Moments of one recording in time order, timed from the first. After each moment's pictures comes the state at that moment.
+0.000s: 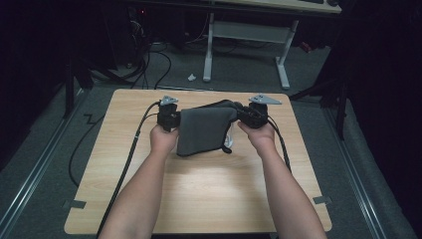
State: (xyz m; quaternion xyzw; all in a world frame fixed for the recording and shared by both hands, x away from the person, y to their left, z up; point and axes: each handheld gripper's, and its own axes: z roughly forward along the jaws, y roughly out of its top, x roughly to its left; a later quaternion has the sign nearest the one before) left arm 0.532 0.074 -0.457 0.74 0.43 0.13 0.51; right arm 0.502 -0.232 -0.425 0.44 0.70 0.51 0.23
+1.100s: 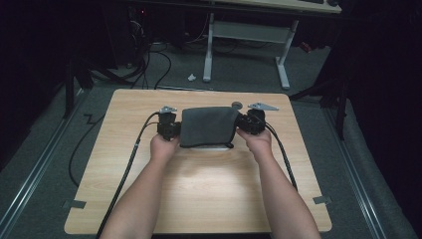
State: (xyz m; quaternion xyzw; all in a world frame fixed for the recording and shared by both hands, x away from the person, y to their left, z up) left arm 0.526 0.081 -0.490 0.74 0.45 0.08 0.50; right arm 0.509 -0.238 -0.463 0.48 0.70 0.49 0.19
